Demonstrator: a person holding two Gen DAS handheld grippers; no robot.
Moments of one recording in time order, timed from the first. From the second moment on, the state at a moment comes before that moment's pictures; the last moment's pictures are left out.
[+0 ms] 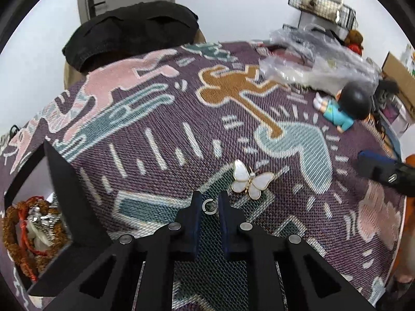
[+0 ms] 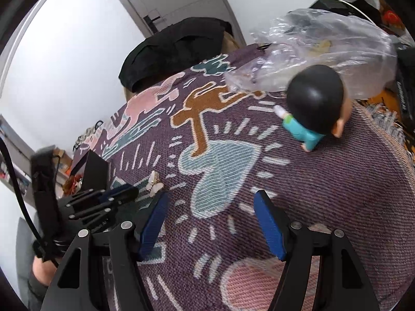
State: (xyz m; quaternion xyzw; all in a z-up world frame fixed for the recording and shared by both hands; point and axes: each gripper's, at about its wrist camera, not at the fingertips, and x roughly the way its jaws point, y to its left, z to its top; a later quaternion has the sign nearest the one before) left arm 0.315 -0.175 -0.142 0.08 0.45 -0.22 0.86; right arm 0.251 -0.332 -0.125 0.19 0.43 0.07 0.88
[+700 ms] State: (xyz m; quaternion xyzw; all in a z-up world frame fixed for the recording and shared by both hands) left arm 0.309 -0.103 -0.086 0.02 0.40 -0.19 0.89; right arm 0.300 -0.230 -0.135 -0.02 0.46 0.12 0.88
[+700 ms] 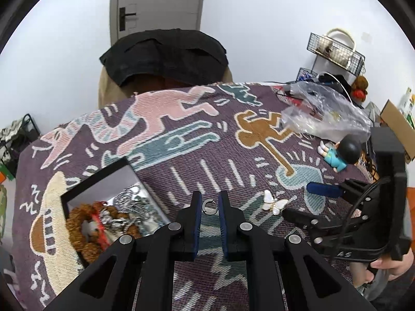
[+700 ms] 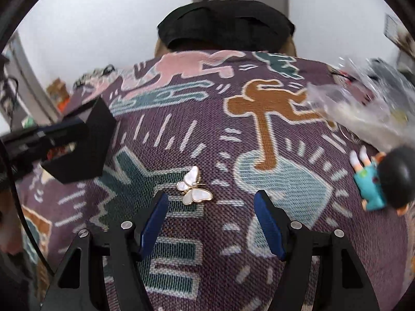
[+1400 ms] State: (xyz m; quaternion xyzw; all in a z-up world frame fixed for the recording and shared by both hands) left arm 0.307 -0.050 -0.076 -0.02 0.40 -0.17 0.90; right arm 0.309 -0.198 -0.151 -0.10 0.49 0.16 0.85
